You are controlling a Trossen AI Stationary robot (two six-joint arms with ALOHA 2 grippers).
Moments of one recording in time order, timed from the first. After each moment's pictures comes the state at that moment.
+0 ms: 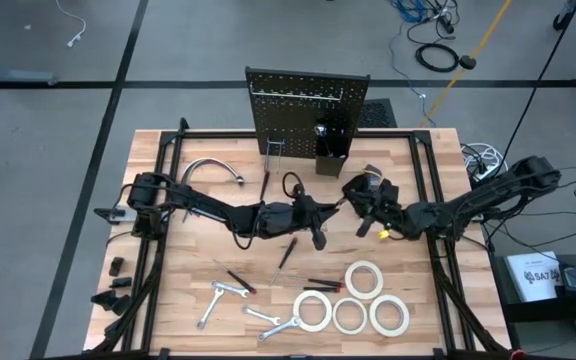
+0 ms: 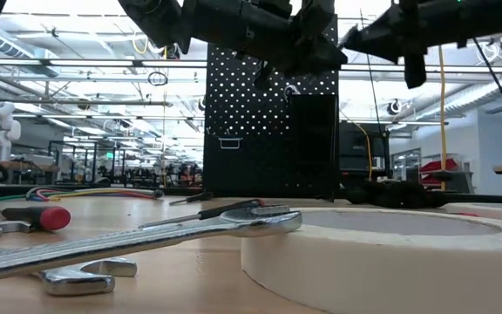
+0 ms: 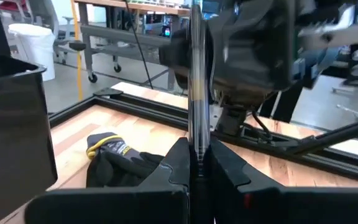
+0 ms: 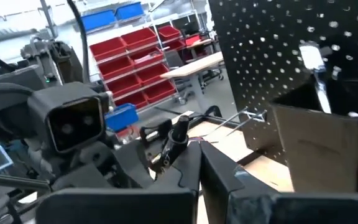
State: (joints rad) left arm -0.11 1.93 1.16 0.66 -0.40 -0.15; right arm 0.31 1.07 0.37 0.77 0.83 0.35
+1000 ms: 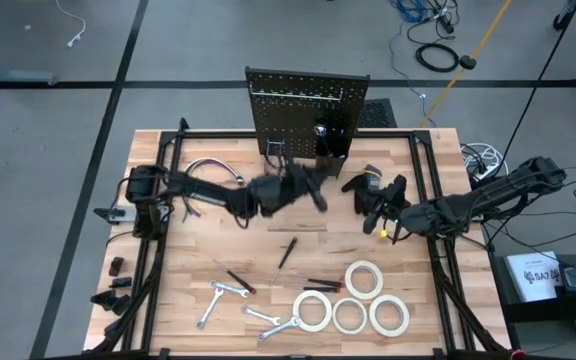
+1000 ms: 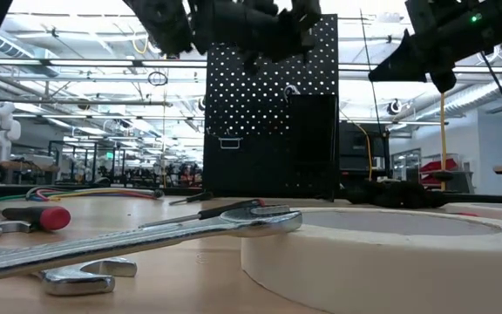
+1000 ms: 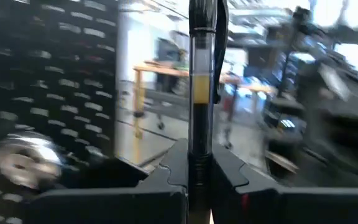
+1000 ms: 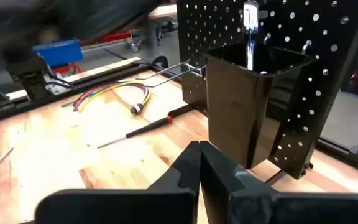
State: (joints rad) left arm 0.05 1.88 1.16 0.92 -0.48 -0.03; right arm 0.32 0.86 0.42 0.06 0.94 0.45
